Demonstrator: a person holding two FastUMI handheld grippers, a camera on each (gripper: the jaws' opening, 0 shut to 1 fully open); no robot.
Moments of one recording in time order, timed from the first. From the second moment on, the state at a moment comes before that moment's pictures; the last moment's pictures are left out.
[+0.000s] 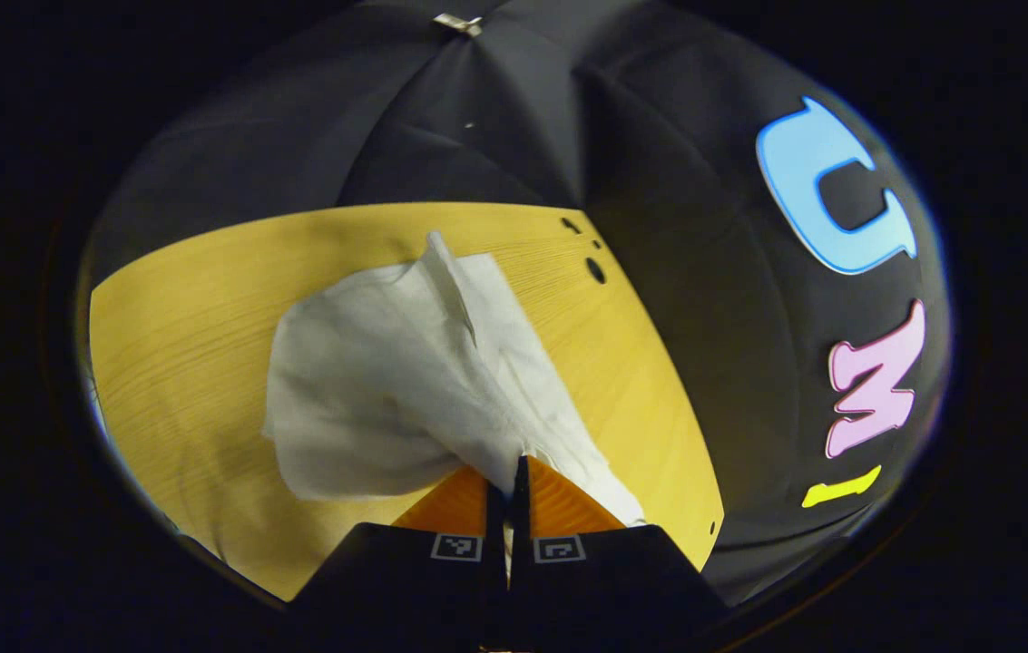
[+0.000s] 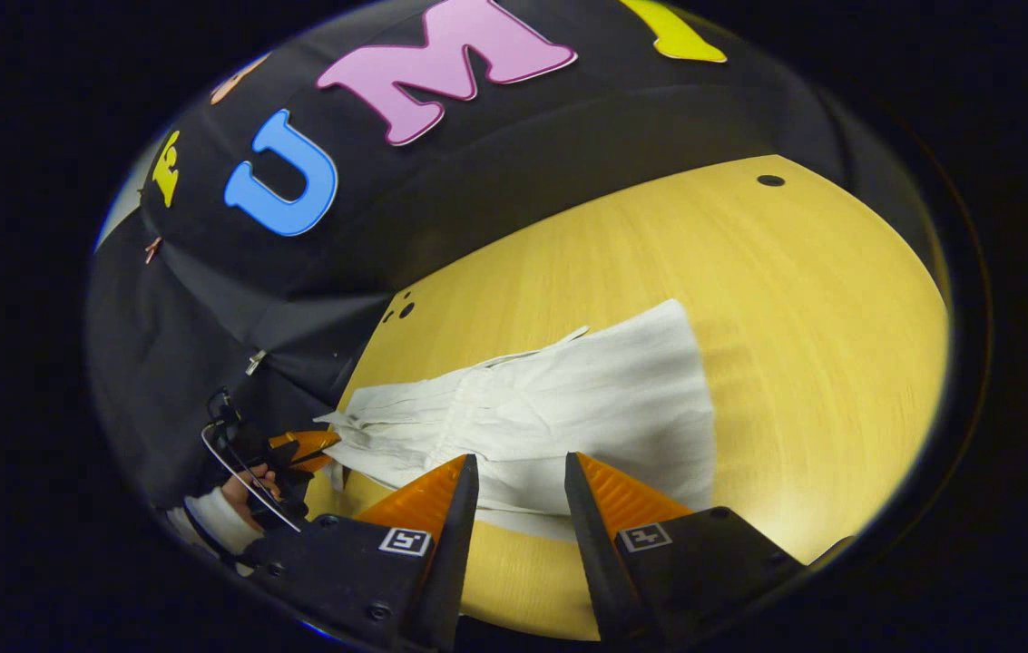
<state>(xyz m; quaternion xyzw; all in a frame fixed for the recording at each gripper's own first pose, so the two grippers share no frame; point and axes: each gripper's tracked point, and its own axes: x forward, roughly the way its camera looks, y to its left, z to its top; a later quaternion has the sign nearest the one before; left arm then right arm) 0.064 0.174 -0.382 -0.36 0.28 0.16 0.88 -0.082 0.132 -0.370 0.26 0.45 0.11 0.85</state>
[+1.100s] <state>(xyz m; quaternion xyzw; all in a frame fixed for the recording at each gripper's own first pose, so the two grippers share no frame) 0.083 -0.125 -0.376 0.19 0.28 -0.18 0.92 -0.093 -0.019 -0.363 0.28 0.40 -0.01 0.87</state>
